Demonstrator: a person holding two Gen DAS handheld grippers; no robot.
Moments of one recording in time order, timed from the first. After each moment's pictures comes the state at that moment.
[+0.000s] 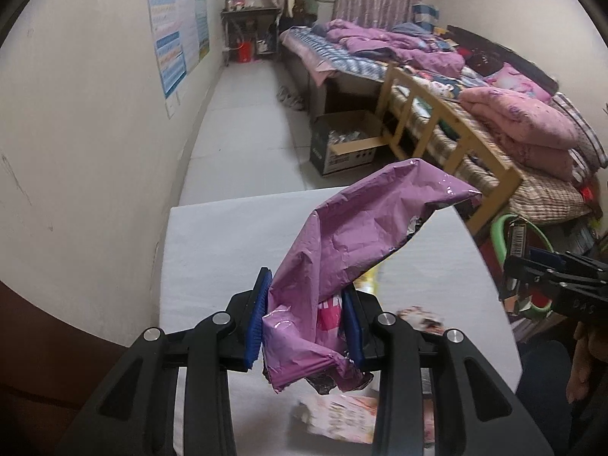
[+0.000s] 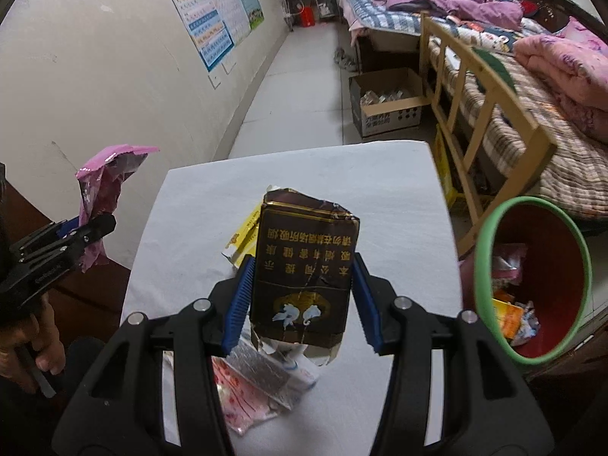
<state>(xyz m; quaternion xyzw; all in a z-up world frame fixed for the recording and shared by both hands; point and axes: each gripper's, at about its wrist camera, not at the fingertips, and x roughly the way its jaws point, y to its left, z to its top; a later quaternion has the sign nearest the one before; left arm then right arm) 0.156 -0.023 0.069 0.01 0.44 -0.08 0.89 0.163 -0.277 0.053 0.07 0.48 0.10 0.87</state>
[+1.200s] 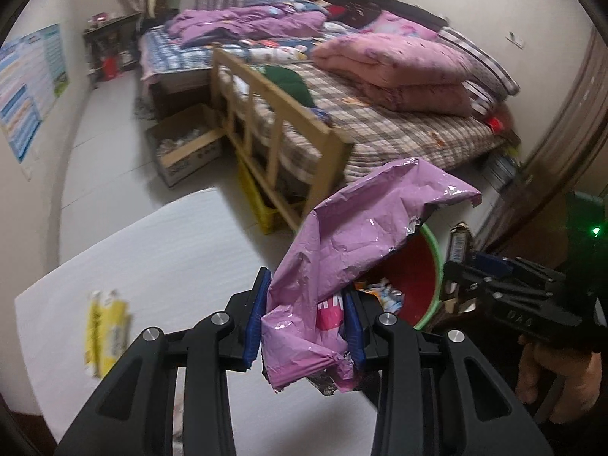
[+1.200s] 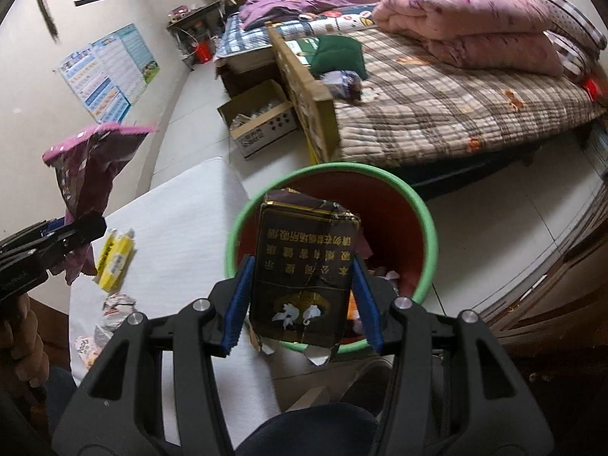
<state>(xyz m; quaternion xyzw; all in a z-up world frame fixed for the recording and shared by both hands) 0.172 -0.330 0.070 0.06 0.46 -0.29 0.83 0.105 -0.544 0.033 0.16 0.46 -0.05 0.87</state>
